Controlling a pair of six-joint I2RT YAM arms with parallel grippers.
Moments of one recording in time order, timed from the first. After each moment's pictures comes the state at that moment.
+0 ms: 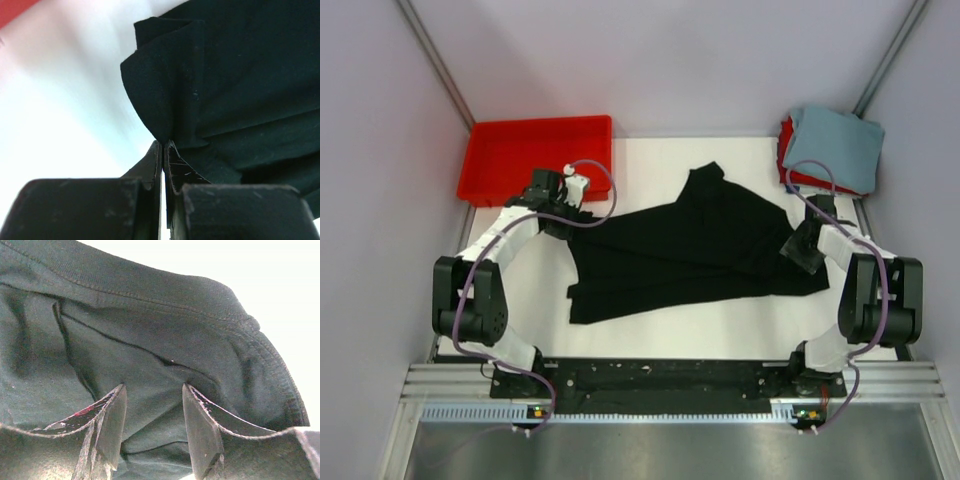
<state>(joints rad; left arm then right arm) -0.16 1.58 1.13 -0.54 0.12 0.25 -0.12 1.54 0.84 -0.48 0.15 0.56</state>
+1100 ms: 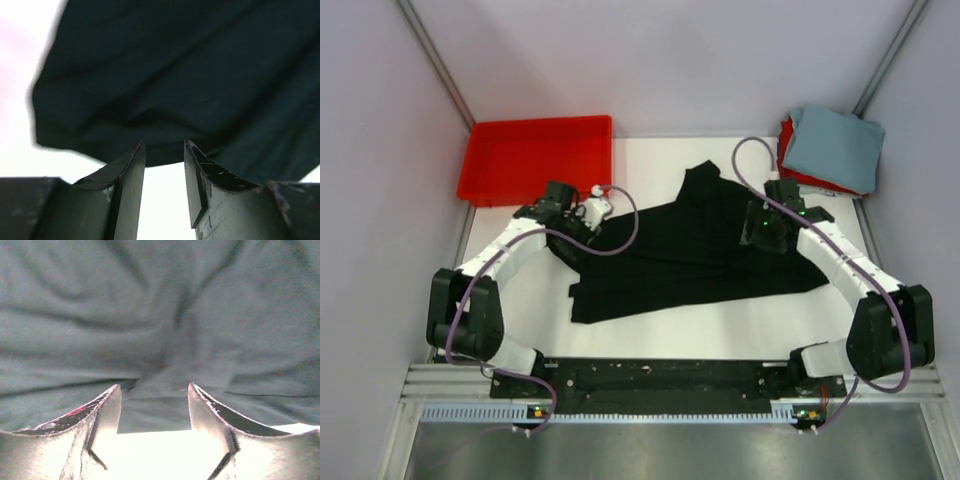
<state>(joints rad) -0.20 1.49 1.06 -0.62 0.18 0.53 0.20 1.37 1.00 -0.63 0.07 0.43</state>
